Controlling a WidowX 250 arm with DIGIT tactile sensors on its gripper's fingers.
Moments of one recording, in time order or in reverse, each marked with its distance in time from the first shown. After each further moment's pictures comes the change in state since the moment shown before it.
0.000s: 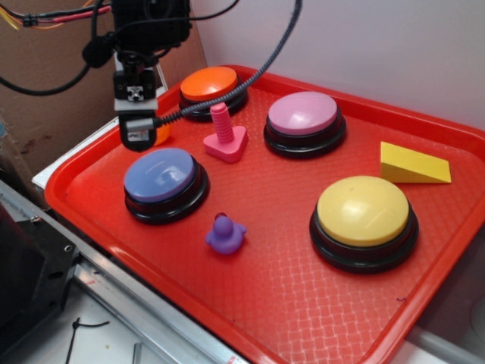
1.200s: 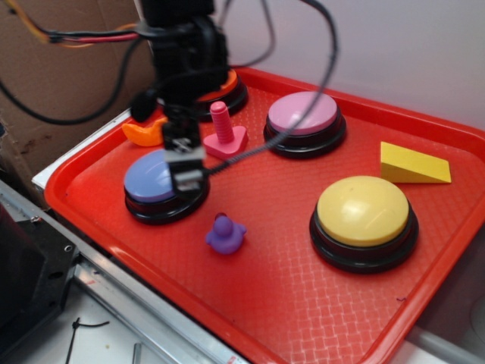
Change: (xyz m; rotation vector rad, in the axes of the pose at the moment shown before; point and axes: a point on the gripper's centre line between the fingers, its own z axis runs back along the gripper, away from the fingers) arm 0.051 -0.034 -0.038 -0.022 -0.096 -0.155
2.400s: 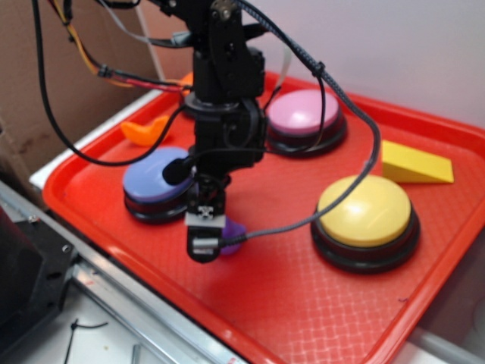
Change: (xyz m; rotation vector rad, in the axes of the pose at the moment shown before) arm -0.006 -0.008 -0.048 -0.083 0.138 -0.042
